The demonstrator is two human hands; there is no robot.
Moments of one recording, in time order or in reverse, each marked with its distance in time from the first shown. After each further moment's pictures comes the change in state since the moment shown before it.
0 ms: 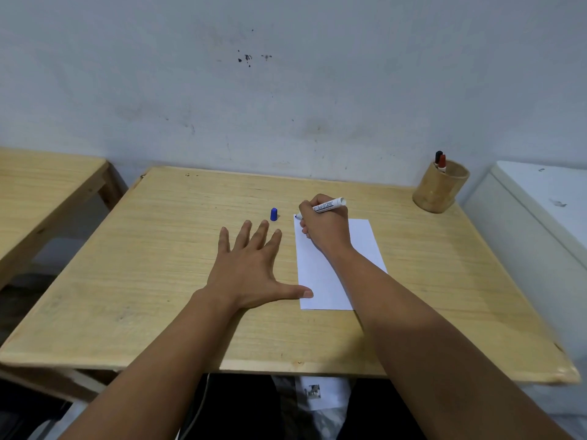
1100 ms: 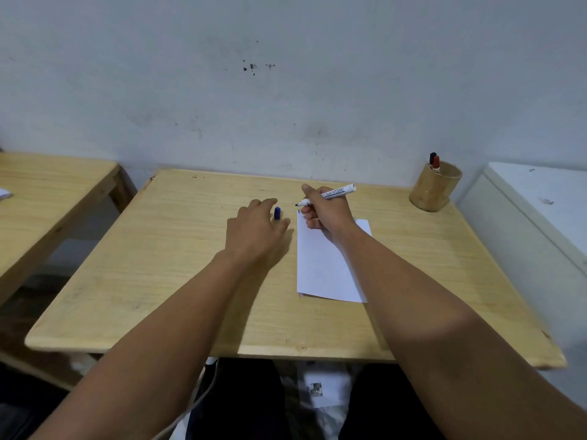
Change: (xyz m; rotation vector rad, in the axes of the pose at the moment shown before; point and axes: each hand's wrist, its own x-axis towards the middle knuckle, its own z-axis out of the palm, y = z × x) left_hand 0.041 0.006 -0.027 -0.337 0.267 -0.198; right_hand 0.009 -0.027 -0.010 0.267 -0.201 0.123
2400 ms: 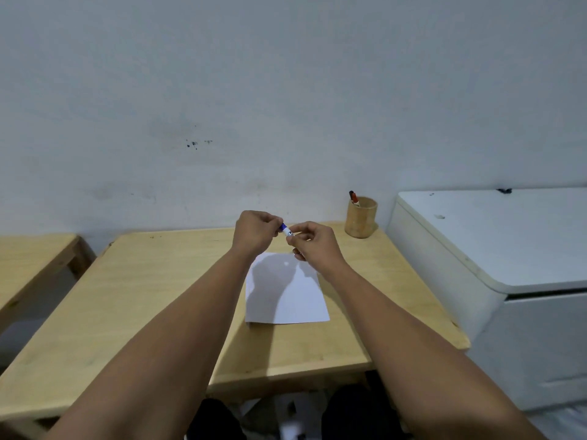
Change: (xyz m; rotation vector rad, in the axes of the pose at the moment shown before) left_hand 0.019 0.131 -0.021 -0.681 -0.070 -0.045; right_hand -0.079 -0.040 -0.093 -0.249 0.086 -0.253
